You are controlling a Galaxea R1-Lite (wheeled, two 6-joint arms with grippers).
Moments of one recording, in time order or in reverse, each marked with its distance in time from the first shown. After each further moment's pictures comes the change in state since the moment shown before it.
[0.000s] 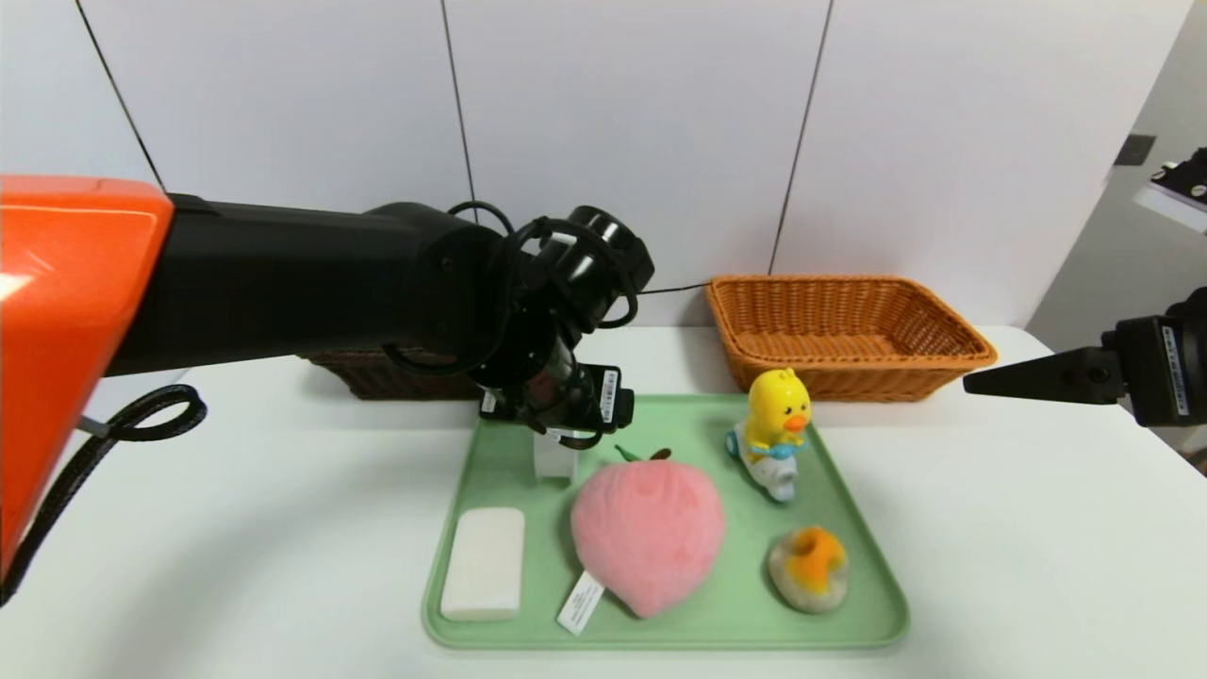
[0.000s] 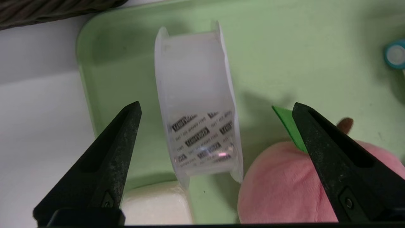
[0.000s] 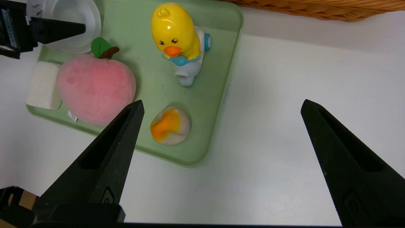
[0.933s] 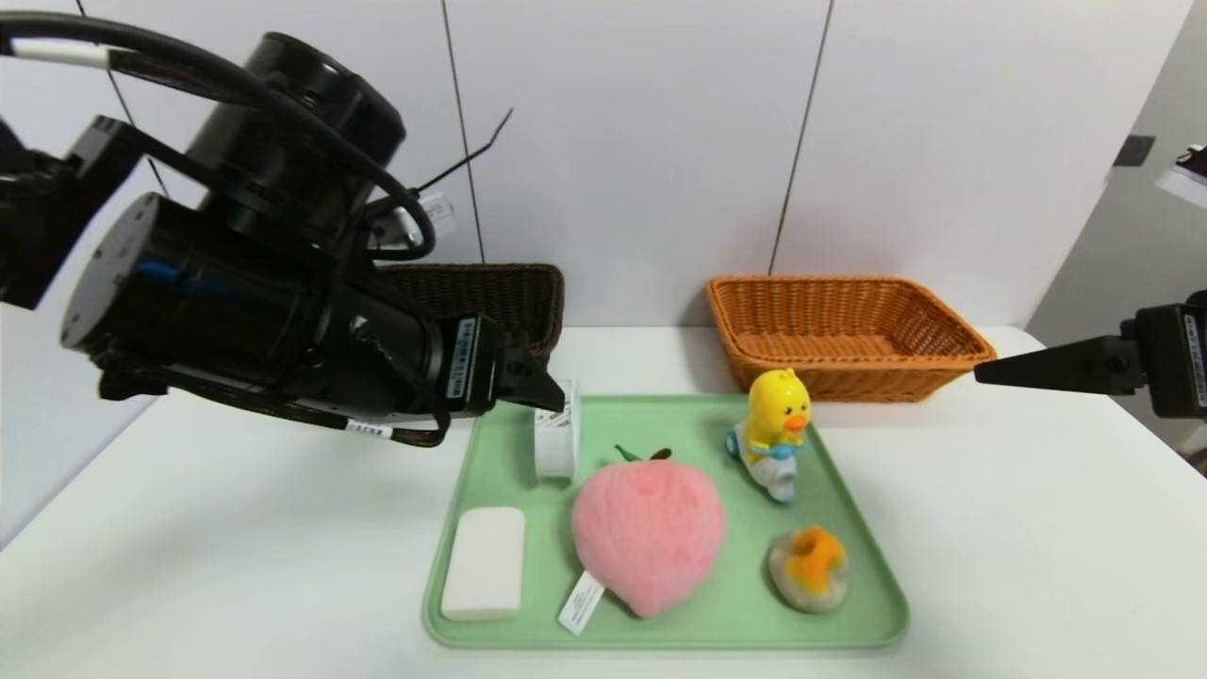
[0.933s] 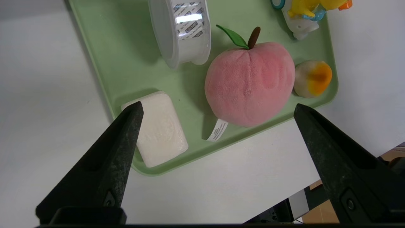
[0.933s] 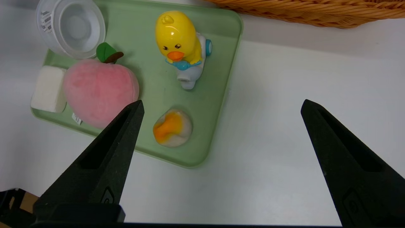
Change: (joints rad) left arm 0.078 -0.443 0.278 -0.007 -0.367 0.003; right arm 0.001 -0.010 -0.023 0.009 -0.005 0.007
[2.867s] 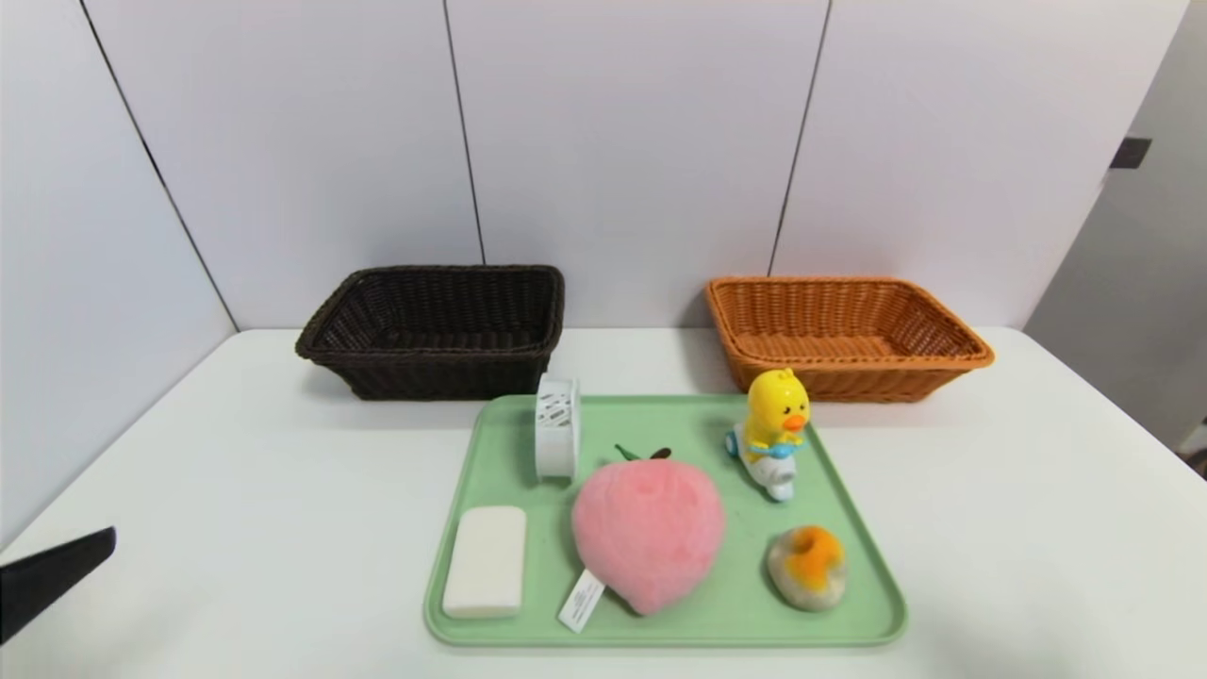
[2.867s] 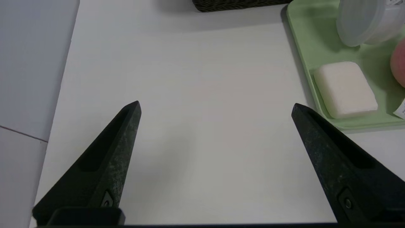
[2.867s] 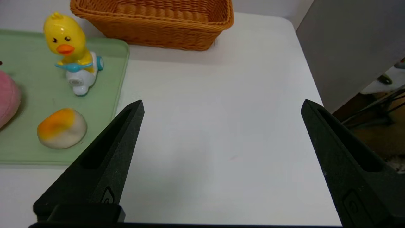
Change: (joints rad) left arm 0.653 -0.880 0.772 -0.269 0.008 0.554; right arm -0.134 -0.557 0.510 -0.298 -0.320 -0.184
